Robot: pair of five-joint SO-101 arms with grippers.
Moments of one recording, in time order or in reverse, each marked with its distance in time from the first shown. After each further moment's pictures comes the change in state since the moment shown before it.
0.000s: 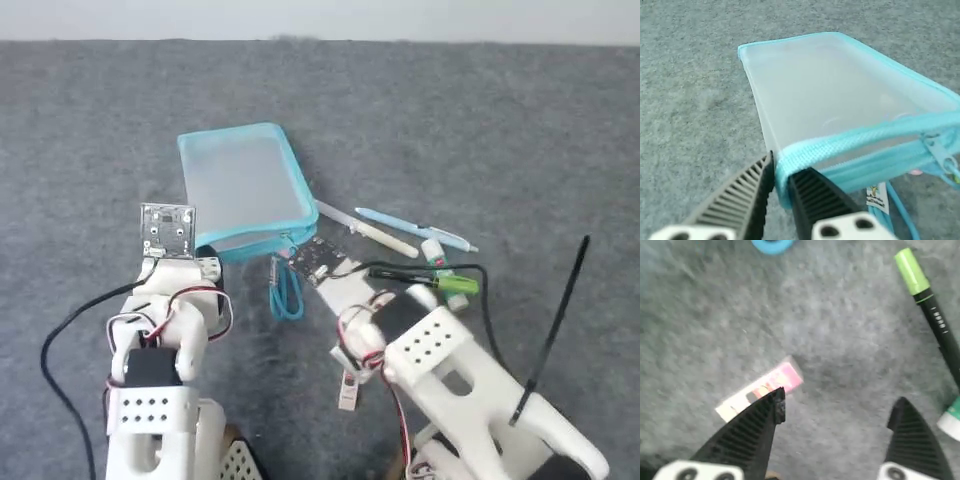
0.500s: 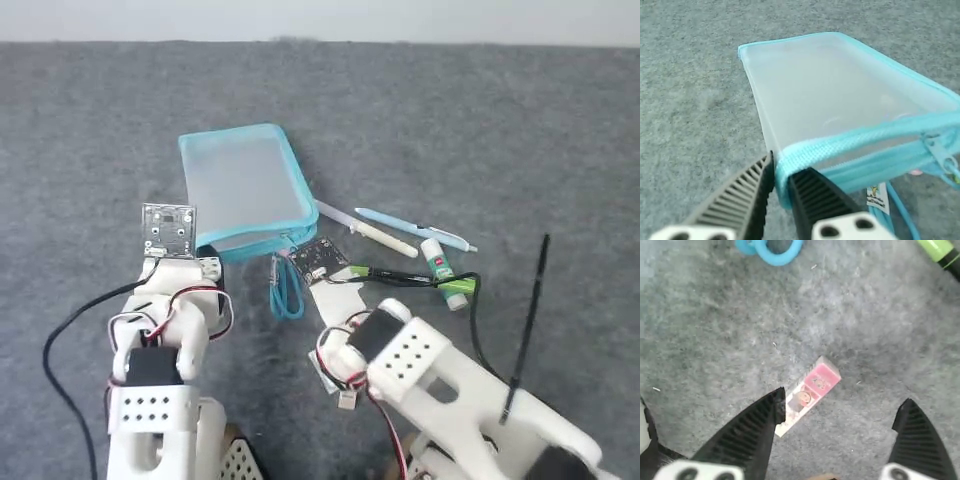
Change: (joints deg) left arm -0.2 0.0 0.0 0.0 0.0; right arm -7.5 2.3 -0.7 -0.4 -21.8
